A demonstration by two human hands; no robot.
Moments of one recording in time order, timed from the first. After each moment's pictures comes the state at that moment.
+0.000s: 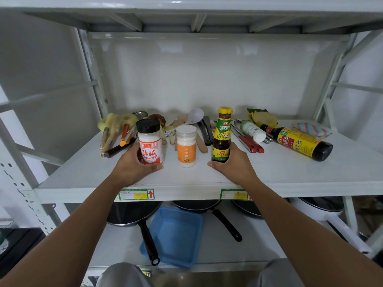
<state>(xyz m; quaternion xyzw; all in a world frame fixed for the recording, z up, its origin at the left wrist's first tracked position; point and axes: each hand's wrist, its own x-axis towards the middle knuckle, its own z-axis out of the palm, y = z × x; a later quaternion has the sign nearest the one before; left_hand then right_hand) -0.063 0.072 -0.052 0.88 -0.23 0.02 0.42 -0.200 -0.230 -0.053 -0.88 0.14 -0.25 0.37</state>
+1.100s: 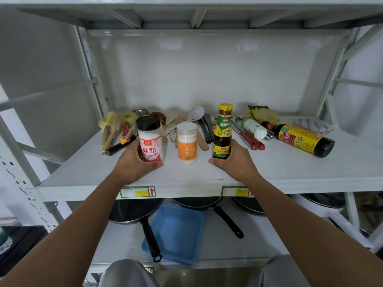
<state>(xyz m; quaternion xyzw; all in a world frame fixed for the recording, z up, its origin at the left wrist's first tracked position) -0.072 0.068 -0.046 0.88 -0.22 0.03 0.42 -0.201 -0.232 -0.052 -0.88 0.13 -0.25 0.38</state>
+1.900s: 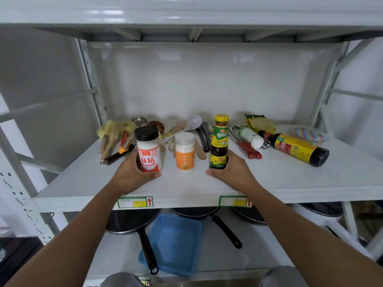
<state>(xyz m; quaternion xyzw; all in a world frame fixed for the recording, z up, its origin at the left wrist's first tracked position) -0.073 0.072 -0.050 0.88 -0.24 0.01 0.42 -0.207 -0.232 -0.052 -0.89 0.14 -0.20 0.38</state>
